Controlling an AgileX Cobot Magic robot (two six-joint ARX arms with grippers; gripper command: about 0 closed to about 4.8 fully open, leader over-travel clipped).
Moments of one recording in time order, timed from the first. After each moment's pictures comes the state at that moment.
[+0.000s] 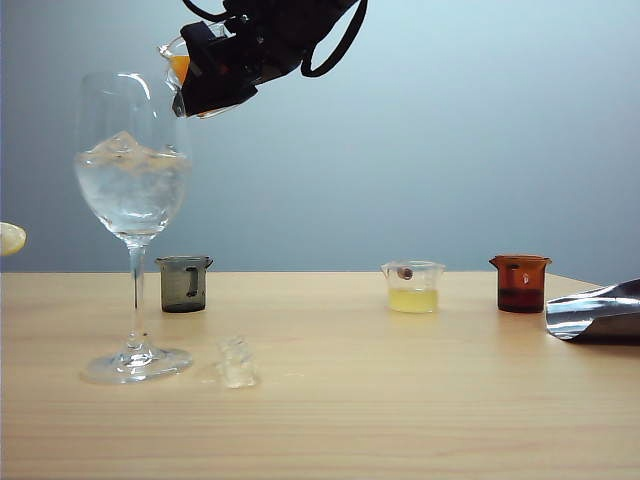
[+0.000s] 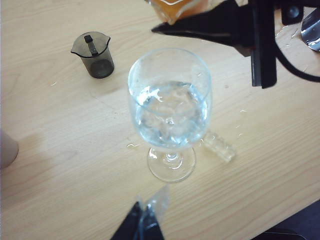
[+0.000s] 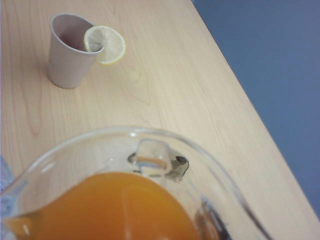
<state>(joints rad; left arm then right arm) -0.76 0.63 0.95 -0.94 -0.27 -0.11 0.82 1.71 1.33 0.04 -0.08 -0.65</state>
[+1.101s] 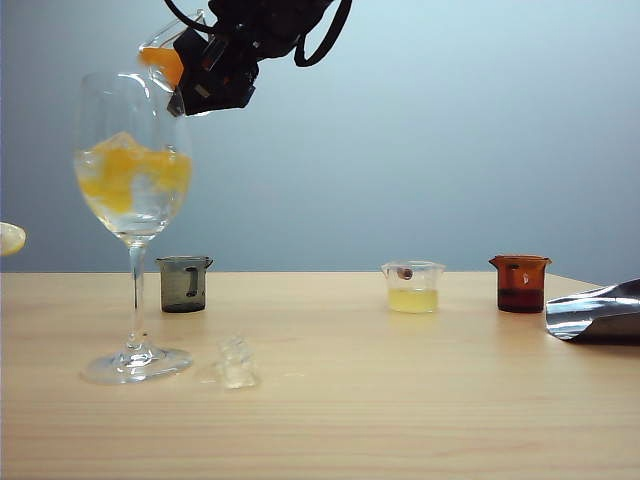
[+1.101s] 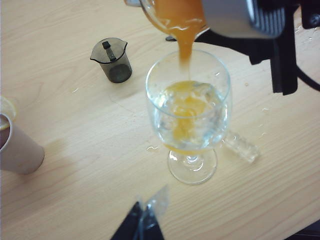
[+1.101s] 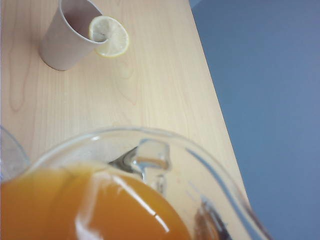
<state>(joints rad) -0.76 0.64 0.95 -0.93 -0.33 -0.04 0.86 1.71 1.33 0.06 -0.02 -0.90</state>
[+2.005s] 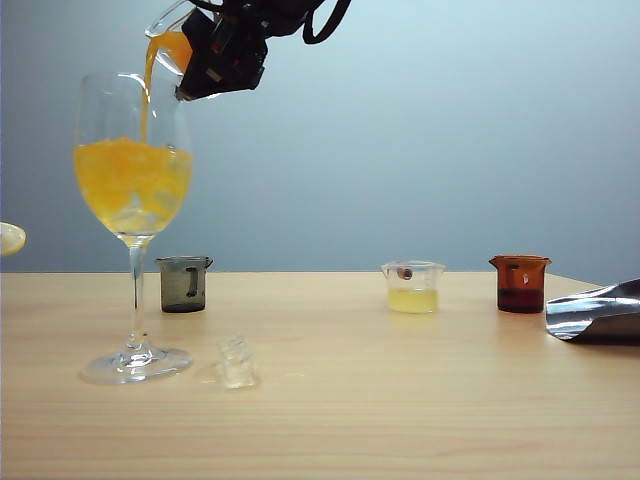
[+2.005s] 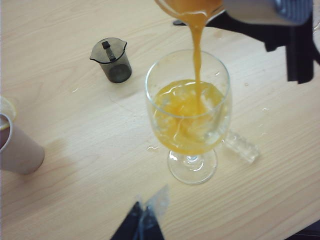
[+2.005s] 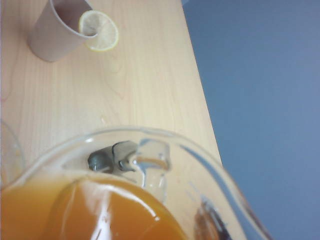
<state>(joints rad) -0.76 0.64 0.95 -0.93 -0.33 -0.04 0.87 1.67 1.33 0.02 0.03 -0.95</state>
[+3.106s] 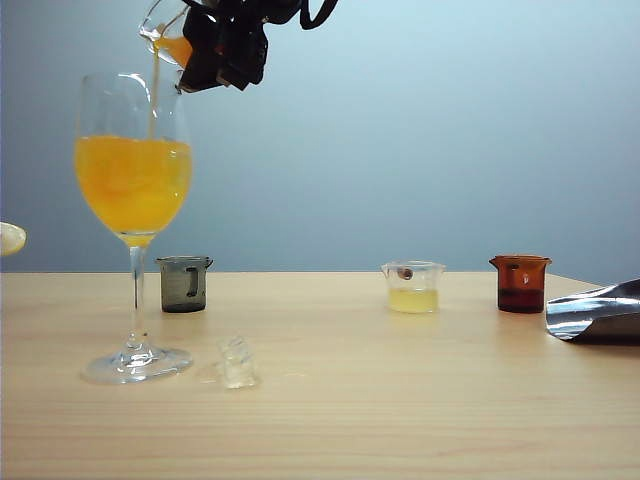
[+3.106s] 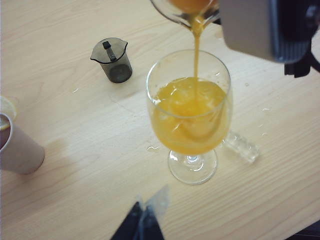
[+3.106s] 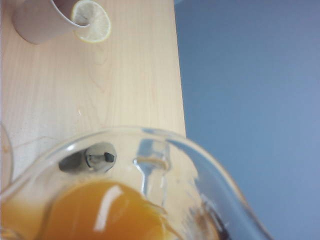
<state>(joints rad) -0.76 0.64 0.95 -0.93 -0.34 -0.04 0.89 1.66 1.33 0.06 0.09 -1.13</state>
